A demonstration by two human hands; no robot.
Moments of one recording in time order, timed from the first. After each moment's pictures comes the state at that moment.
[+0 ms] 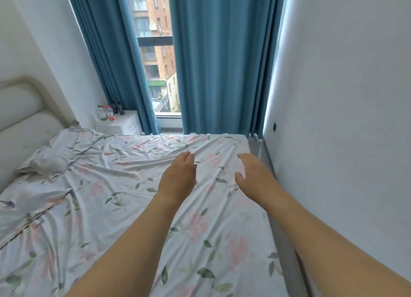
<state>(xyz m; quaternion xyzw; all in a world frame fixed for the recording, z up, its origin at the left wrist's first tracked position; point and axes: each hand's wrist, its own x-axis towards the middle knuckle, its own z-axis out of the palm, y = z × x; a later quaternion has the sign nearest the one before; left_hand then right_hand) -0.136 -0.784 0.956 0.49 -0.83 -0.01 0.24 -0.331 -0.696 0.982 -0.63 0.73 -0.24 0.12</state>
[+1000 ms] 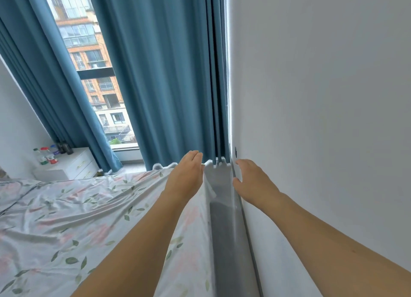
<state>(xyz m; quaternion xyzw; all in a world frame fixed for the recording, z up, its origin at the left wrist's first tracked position) -0.605 -0.924 0.978 0.41 -0.88 0.03 0.25 -0.772 -0.816 0.983 -0.60 0.75 -0.27 0.10</state>
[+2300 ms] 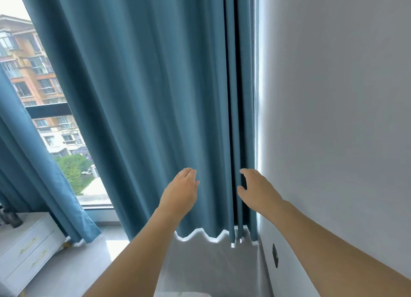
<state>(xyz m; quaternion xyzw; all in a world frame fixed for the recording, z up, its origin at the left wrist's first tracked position) -0.887 -1.738 1.009 0.49 -0.85 0.02 0.18 -1.088 -1.649 1.012 -0.61 0.74 -0.28 0.11</state>
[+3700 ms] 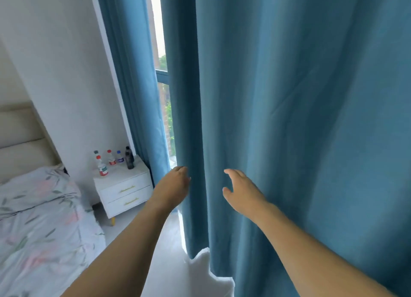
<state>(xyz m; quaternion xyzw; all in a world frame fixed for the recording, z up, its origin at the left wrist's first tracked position) -0.719 -2.282 0.982 0.81 -0.54 0.01 0.20 -0.919 -2.353 1.000 -0.87 0.41 -0.16 0.21</state>
